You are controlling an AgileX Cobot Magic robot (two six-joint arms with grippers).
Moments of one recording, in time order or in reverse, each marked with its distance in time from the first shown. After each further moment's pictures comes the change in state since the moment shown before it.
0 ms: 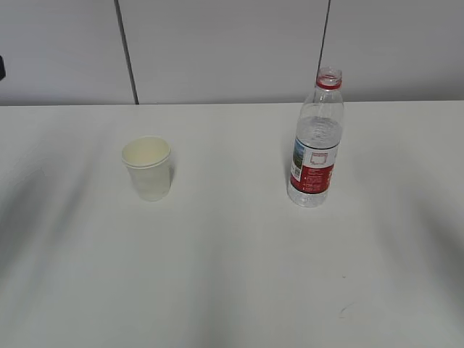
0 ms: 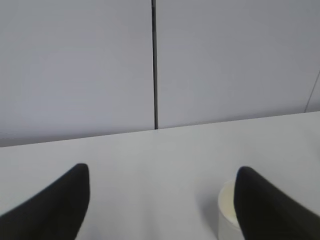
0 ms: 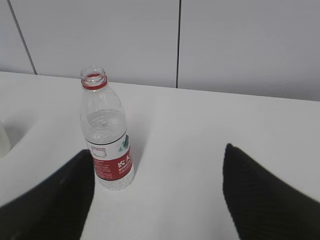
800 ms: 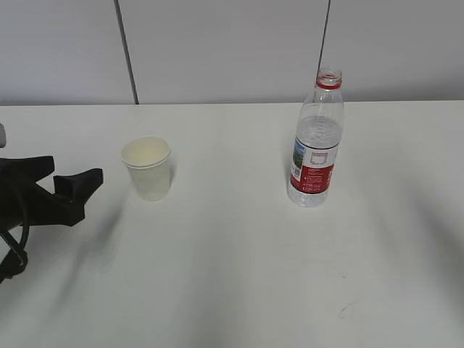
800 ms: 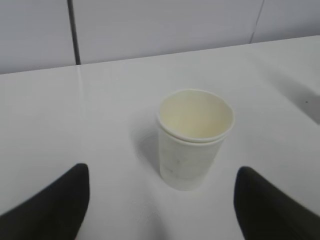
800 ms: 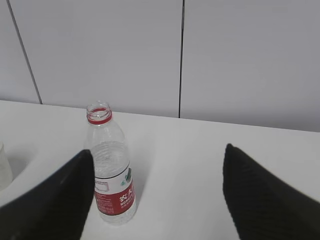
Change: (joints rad) left arm 0.000 0.615 0.228 0.349 -0.793 -0.236; right arm 0.000 0.017 0.000 0.000 -0.126 0.000
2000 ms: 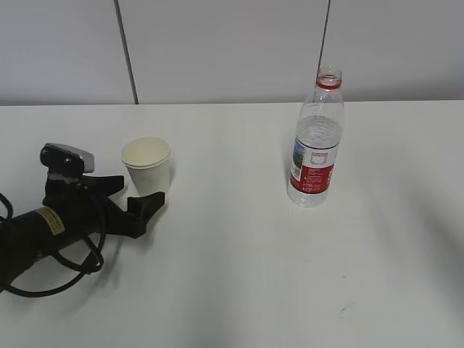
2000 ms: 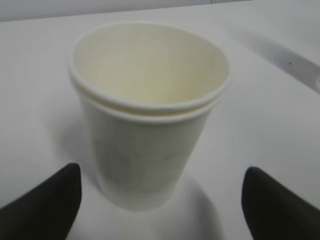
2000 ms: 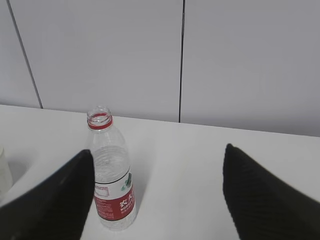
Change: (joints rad) left arm -0.048 0.509 -0.292 0.120 -0.195 -0.003; right arm 0.000 0.000 0.000 0.000 -0.017 0.000
